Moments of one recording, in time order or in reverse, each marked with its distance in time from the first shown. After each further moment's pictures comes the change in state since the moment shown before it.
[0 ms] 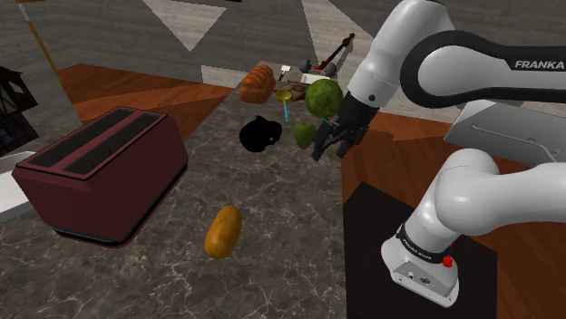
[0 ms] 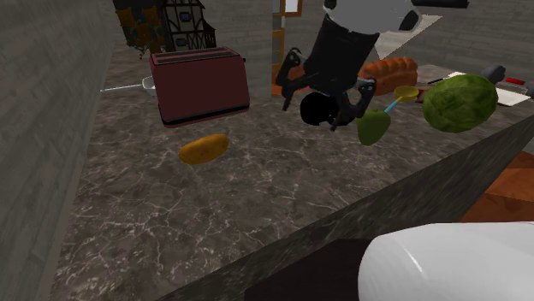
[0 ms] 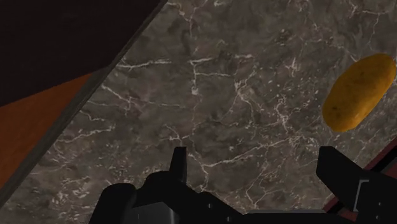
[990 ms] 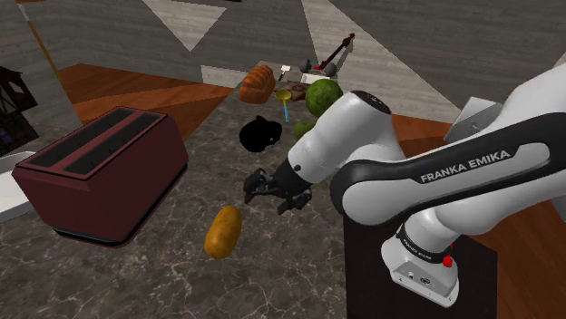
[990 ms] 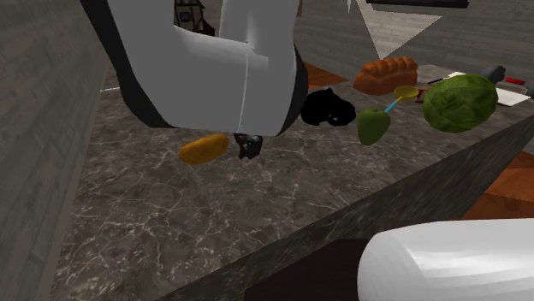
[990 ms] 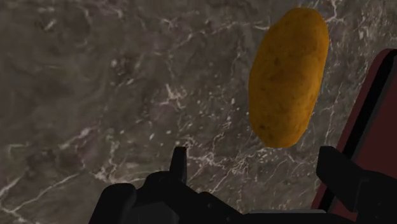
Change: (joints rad) arm -0.023 0.465 0.618 0.015 0.449 0.796 0.557
